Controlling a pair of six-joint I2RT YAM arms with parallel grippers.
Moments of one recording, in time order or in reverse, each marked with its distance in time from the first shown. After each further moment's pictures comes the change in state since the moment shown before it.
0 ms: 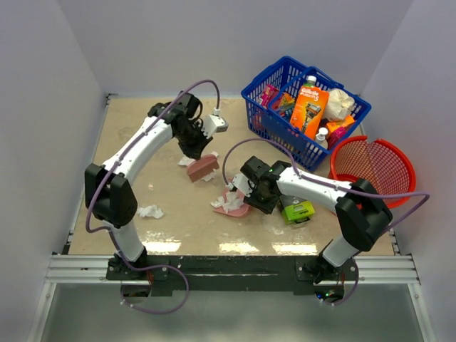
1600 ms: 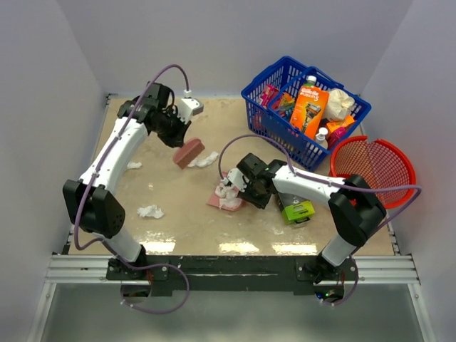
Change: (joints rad) left arm 0.157 -0.122 -0.029 0.043 0.044 -0.094; right arm -0.003 0.054 0.029 0.107 0.000 0.006
